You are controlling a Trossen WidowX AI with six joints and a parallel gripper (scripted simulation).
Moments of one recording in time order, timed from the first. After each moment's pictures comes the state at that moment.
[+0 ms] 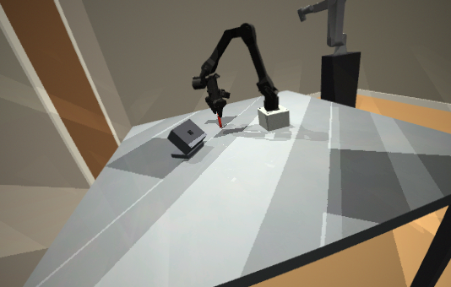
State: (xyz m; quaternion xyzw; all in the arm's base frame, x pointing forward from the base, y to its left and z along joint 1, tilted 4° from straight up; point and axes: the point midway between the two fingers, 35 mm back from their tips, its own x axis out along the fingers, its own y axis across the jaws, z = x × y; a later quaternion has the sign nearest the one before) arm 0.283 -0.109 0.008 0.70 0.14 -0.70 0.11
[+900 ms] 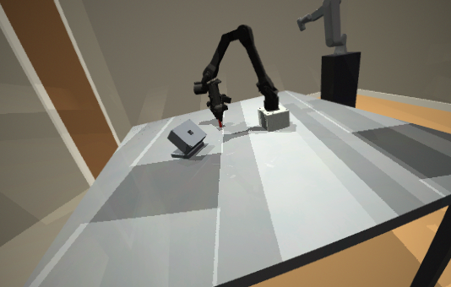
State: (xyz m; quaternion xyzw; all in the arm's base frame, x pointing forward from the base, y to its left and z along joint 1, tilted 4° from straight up) arm 0.280 -0.106 -0.019 0.70 0.14 -0.70 0.11
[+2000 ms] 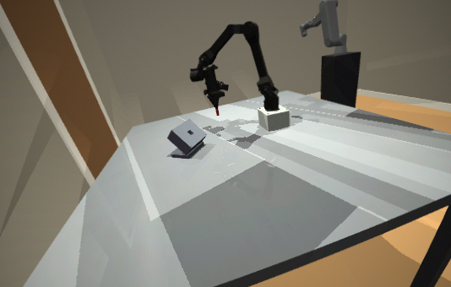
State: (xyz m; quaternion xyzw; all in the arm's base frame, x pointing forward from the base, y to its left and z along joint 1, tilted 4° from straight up) arm 0.283 -0.112 0.050 0.69 0.13 -0.70 0.11
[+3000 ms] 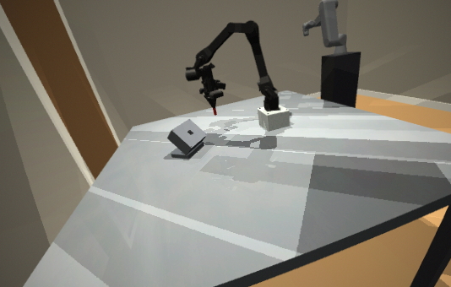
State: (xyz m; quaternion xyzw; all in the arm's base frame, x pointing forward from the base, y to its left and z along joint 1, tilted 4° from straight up) arm 0.296 -0.089 0.062 0.68 0.14 -0.70 0.16
